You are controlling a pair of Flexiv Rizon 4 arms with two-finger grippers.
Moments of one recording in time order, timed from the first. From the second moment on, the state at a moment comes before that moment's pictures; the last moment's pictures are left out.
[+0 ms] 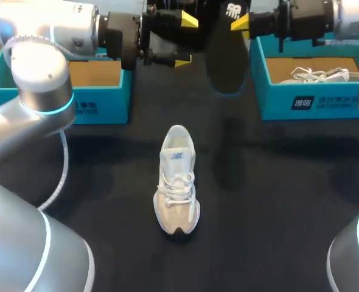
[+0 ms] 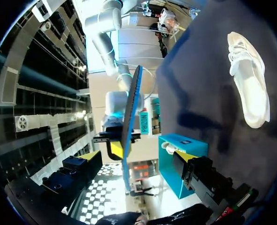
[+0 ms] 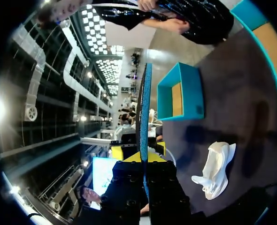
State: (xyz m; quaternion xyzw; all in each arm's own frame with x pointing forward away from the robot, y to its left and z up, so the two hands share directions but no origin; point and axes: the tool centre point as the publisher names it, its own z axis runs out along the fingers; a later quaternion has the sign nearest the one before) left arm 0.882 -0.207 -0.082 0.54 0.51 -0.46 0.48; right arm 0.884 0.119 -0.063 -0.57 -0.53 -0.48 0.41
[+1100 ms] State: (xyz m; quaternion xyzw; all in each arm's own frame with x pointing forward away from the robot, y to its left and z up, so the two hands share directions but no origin) left arm 0.863 -0.208 -0.093 0.50 0.47 -0.51 0.53; right arm 0.892 0.178 -0.085 -0.56 -0.54 -0.43 0.45
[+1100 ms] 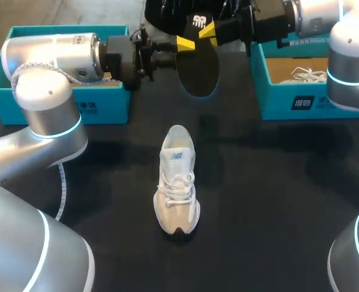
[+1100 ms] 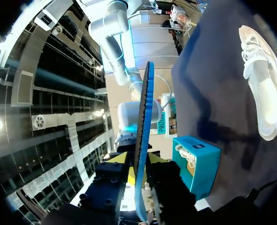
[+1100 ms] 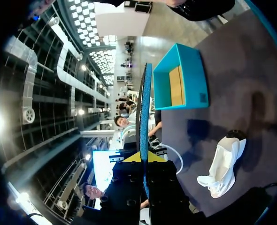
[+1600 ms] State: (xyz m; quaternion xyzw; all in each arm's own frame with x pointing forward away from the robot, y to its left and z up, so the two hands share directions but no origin) left arm 0.867 -0.207 -0.092 0.49 0.46 -0.52 0.53; right arm 0.887 0.176 -0.084 -0.53 -0.57 -0.47 0.42
